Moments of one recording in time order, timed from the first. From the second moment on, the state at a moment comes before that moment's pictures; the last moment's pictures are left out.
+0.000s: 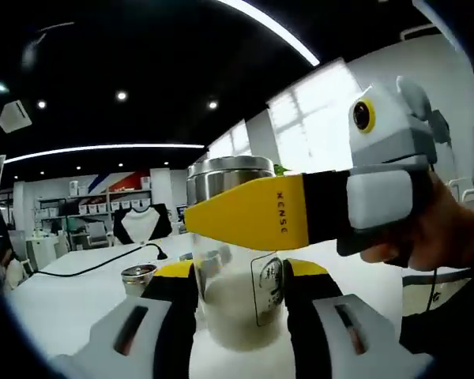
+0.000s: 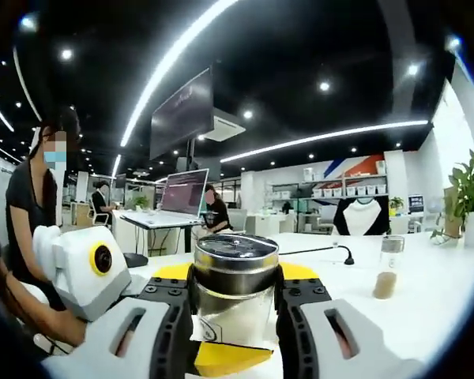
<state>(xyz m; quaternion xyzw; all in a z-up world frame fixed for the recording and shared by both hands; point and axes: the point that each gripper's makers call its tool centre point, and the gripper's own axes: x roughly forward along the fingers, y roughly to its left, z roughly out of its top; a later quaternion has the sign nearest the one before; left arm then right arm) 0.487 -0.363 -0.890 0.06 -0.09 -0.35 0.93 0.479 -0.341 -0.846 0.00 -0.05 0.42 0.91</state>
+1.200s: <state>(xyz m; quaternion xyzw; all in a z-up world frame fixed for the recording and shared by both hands) 0.511 -0.323 -0.897 0.04 -0.02 -0.34 0.94 0.569 -0.414 -0.874 -0.03 -0.03 0.43 0.90</state>
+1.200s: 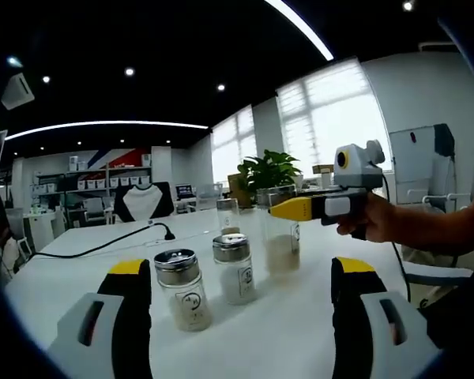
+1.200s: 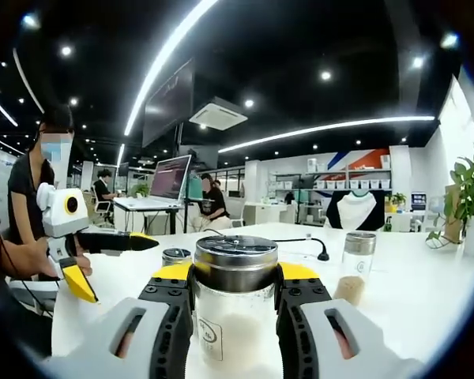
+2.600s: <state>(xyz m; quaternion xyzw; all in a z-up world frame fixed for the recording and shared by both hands) 0.514 -0.311 -0.893 0.05 -0.02 -0.32 0.95 0.593 -0.427 -0.894 -0.04 -0.01 0.40 0.91</state>
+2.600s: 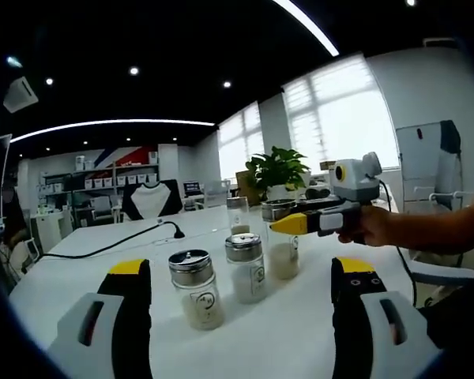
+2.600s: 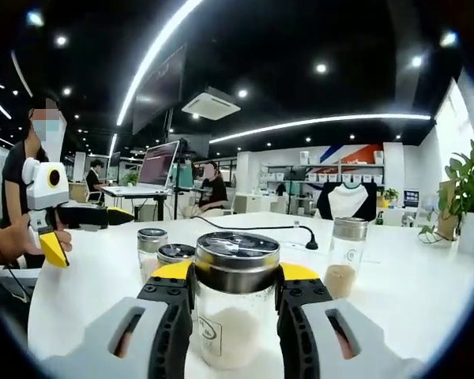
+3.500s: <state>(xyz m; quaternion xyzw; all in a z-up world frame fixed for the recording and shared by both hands) 0.516 -0.306 -0.887 0.05 -0.02 -0.30 0.95 0.586 -0.431 -0.871 -0.03 -0.04 0.39 0.92</state>
